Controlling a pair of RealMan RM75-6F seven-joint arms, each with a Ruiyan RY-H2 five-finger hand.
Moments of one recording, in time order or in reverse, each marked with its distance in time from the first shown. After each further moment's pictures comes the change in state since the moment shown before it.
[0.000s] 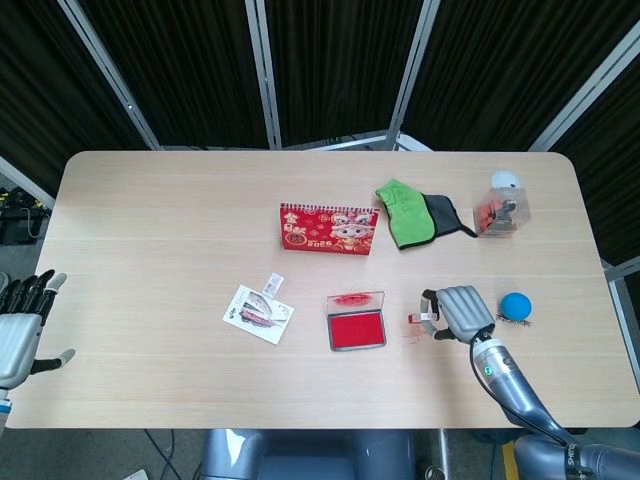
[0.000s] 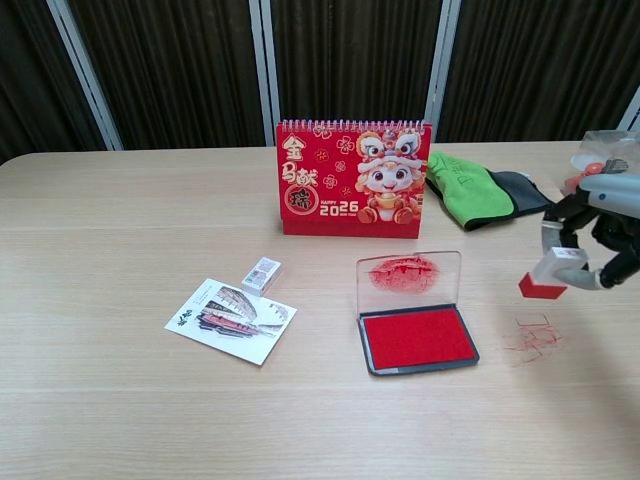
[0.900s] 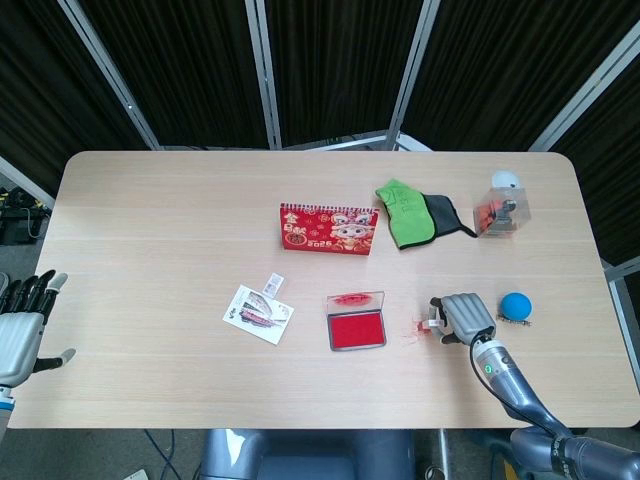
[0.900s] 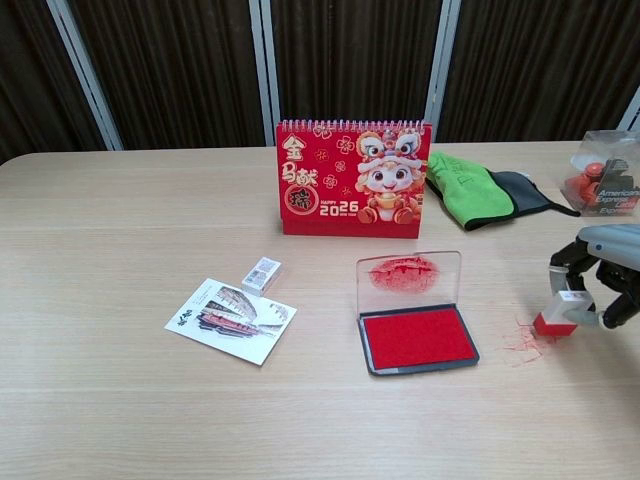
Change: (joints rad) left arm -0.008 -0.016 -0.006 0.006 -0.033 -0.013 0.035; right arm -0.015 -0.144 -0.030 0.279 -0.066 -0.078 0.101
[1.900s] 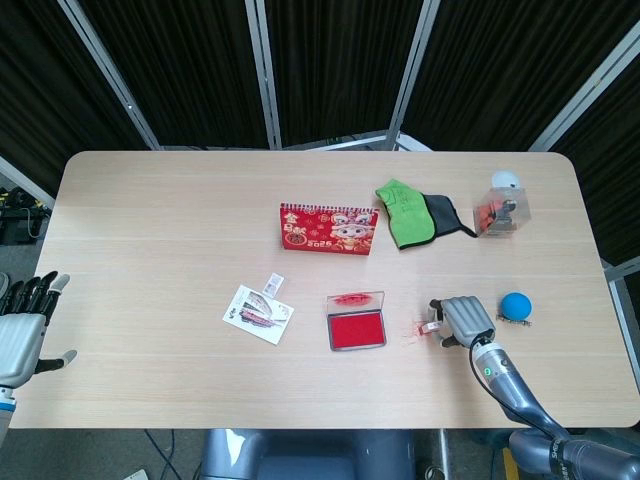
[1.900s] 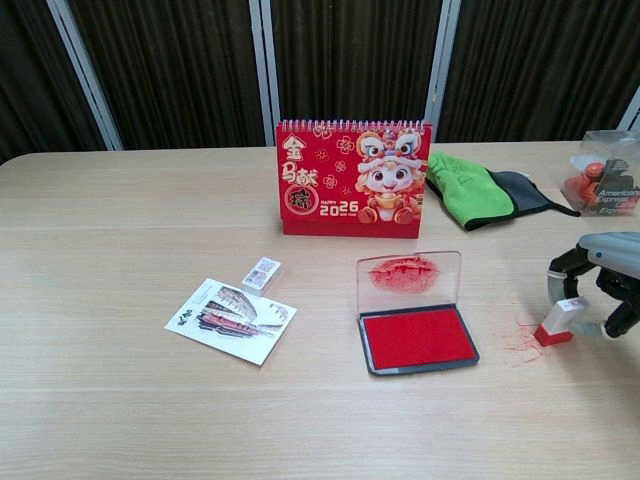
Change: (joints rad) left arm -0.001 -0.001 0.004 -0.002 0.003 -0.002 0.003; right arm -0.018 -0.013 0.009 0.012 -0.012 -0.008 0.002
